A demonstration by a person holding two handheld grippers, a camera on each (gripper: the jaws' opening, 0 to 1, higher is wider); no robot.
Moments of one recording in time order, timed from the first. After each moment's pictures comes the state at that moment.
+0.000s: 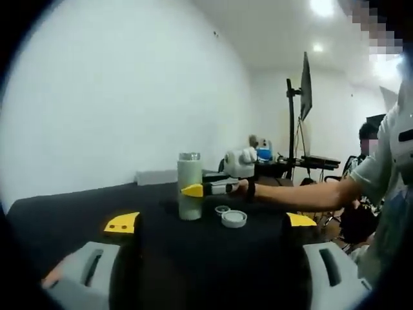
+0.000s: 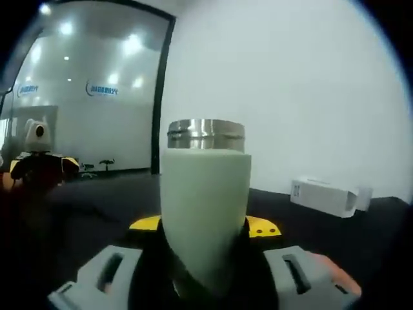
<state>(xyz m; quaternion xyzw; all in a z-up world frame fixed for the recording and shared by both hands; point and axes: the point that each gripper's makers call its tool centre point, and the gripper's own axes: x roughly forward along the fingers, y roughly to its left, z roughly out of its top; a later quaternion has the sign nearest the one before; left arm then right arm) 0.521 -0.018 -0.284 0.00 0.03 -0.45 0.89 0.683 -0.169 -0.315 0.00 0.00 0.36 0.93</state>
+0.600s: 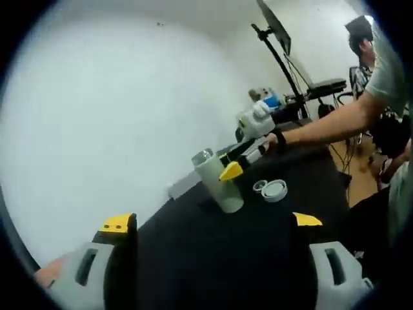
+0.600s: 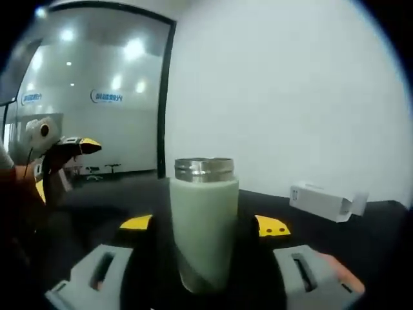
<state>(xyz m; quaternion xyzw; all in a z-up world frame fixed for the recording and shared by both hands) 0.547 -0.016 -0.258 0.33 -0.03 -0.36 0.87 0.662 -0.190 -0.293 -0.01 0.01 0.37 0.93</state>
